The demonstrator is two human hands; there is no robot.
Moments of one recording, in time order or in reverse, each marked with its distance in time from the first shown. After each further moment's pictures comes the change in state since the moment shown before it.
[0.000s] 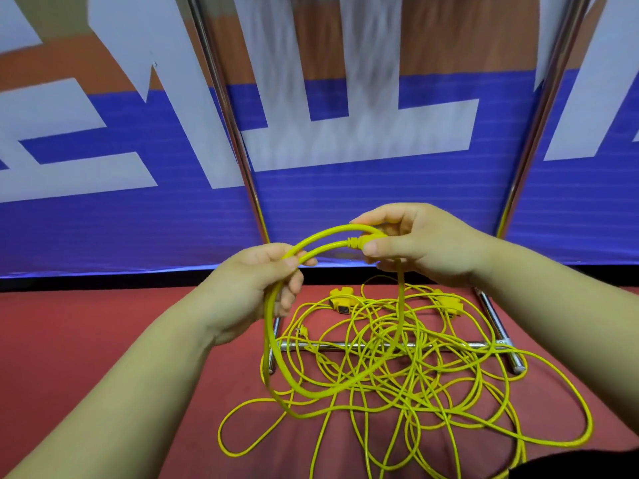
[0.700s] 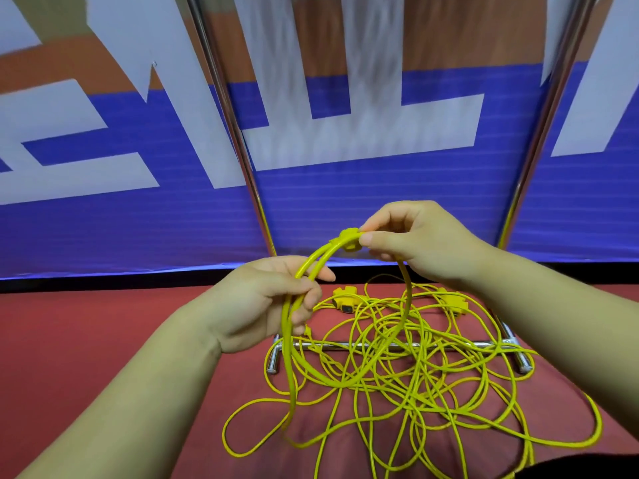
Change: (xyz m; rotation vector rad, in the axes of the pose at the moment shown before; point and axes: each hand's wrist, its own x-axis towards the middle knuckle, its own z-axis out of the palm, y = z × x) left_hand 0.000 0.004 0.014 -0.017 -0.166 -0.091; right_hand 0.005 0.005 0.011 -0.160 0.227 -0.102
